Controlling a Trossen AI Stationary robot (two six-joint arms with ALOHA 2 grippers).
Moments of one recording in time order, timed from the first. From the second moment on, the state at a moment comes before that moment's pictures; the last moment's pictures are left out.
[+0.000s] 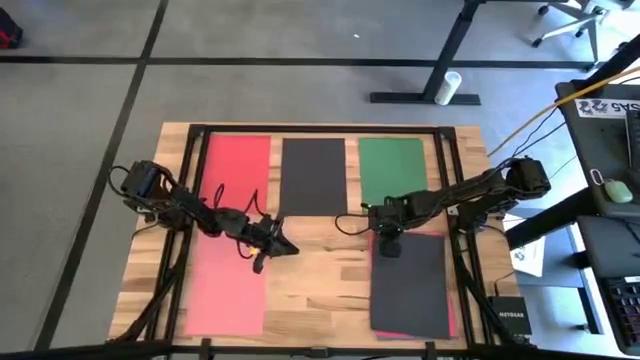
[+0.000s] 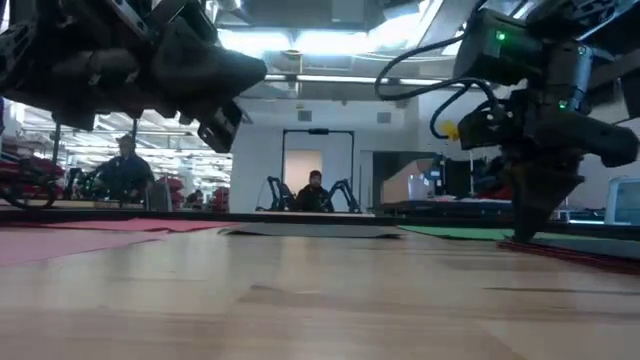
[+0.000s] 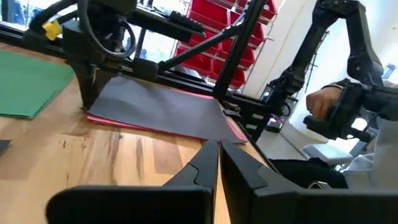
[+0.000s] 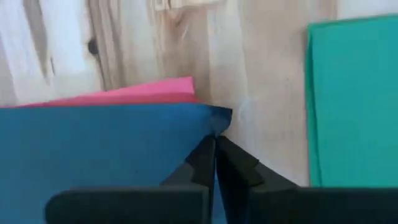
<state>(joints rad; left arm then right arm) -0.25 1.68 0.33 1.34 0.04 -0.34 0.11 1.47 0.68 -0.53 0.00 0.26</state>
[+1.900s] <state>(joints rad) -0.43 1.61 0.33 1.25 -0.04 -0.33 -0.46 2.17 1.92 -0.64 -0.13 -0.56</state>
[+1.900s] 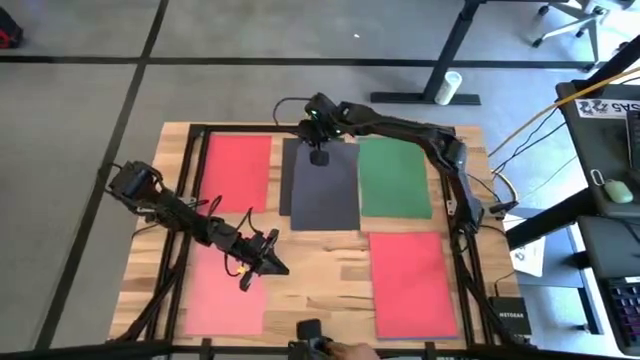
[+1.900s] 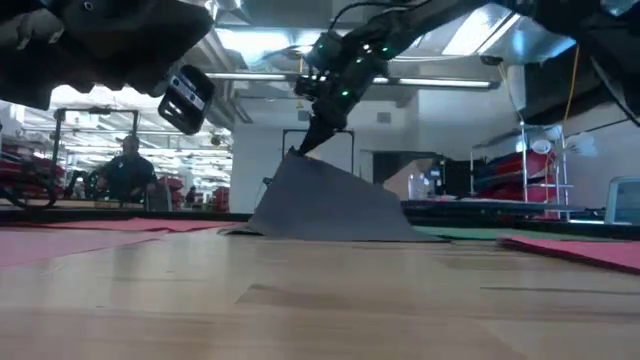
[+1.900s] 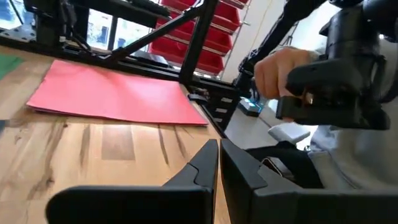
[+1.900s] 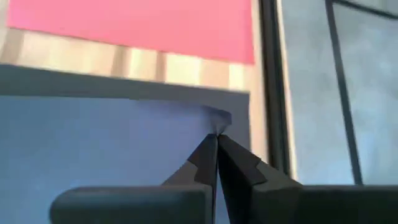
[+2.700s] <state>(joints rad) -0.43 1.61 0.33 1.25 -0.06 -0.33 -0.48 2.30 2.07 -0.56 -0.15 -0.63</state>
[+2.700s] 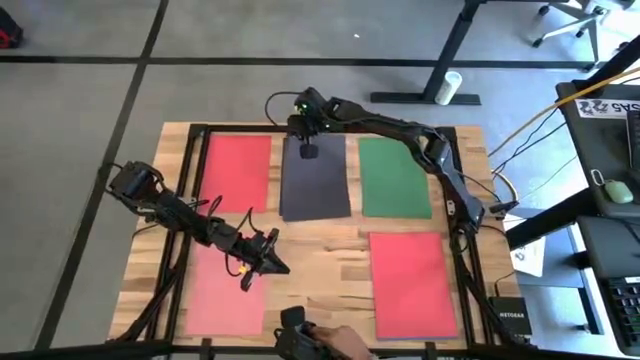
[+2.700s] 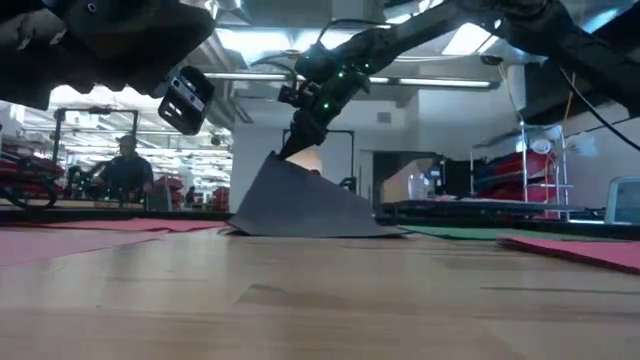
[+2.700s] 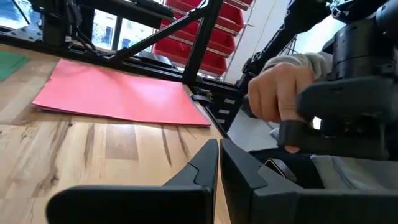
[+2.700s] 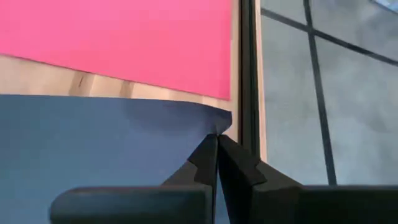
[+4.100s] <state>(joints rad) -0.45 1.61 0.33 1.25 -0.07 -0.31 -0.40 2.17 2.07 -0.84 0.09 -0.78</state>
